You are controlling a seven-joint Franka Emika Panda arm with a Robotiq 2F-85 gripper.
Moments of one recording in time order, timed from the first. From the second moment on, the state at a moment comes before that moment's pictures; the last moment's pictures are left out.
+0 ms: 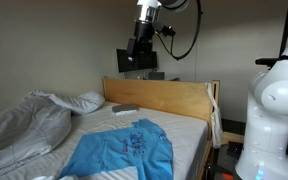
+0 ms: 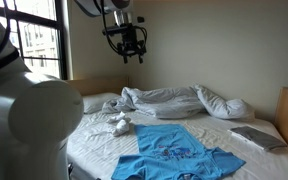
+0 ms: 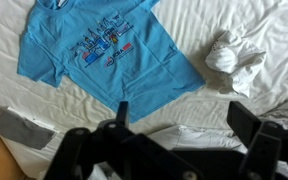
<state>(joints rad) 0.03 -0.55 0.18 -2.31 0.04 2.07 0.15</state>
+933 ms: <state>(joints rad) 0.08 -0.52 0.21 -2.40 0.03 2.27 0.18</state>
